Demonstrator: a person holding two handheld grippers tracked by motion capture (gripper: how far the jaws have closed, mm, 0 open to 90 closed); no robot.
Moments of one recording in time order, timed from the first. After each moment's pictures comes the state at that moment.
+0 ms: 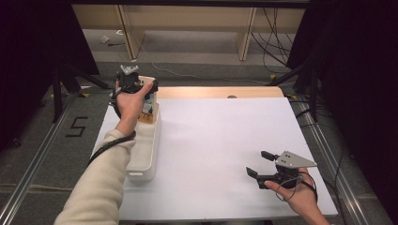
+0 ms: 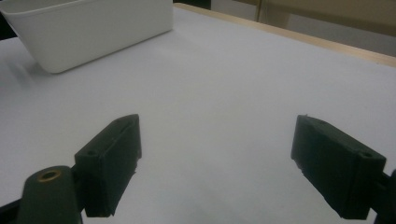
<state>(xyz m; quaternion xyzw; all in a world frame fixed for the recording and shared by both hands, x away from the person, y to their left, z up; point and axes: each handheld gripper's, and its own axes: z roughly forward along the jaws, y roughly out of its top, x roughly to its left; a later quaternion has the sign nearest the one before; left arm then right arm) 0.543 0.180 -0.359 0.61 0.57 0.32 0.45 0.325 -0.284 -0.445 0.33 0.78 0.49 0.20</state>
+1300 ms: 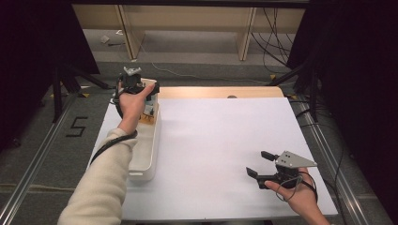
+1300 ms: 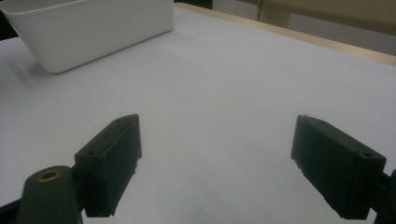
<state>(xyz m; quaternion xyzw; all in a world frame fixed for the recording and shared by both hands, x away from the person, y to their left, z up) 0.555 0.180 -0.371 0.62 0.57 0.31 0.44 0.326 -0.284 -0.445 0.33 0.78 0.49 0.20</state>
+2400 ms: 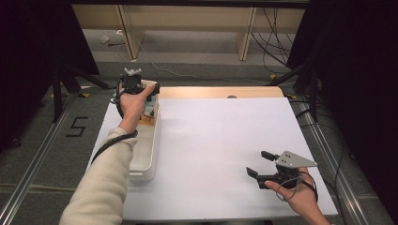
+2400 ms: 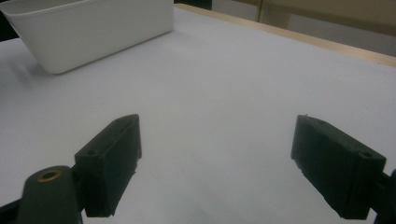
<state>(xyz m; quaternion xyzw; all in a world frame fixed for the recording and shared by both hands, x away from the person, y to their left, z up) 0.560 0.181 -0.379 0.63 0.58 0.30 0.43 0.325 -0.285 -0.444 0.33 0.78 0.49 0.20</state>
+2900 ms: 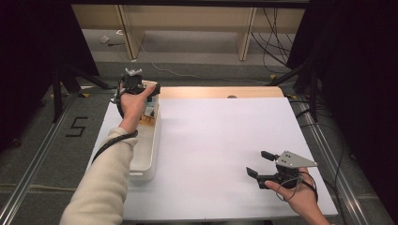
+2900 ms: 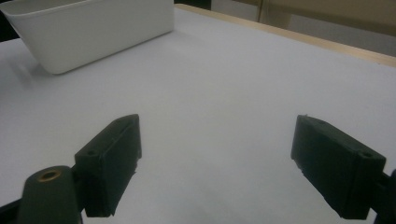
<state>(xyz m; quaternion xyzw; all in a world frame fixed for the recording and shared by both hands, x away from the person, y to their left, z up) 0.562 0.180 -0.381 0.63 0.58 0.29 0.43 0.325 -0.284 -0.444 0.33 0.78 0.50 0.20</state>
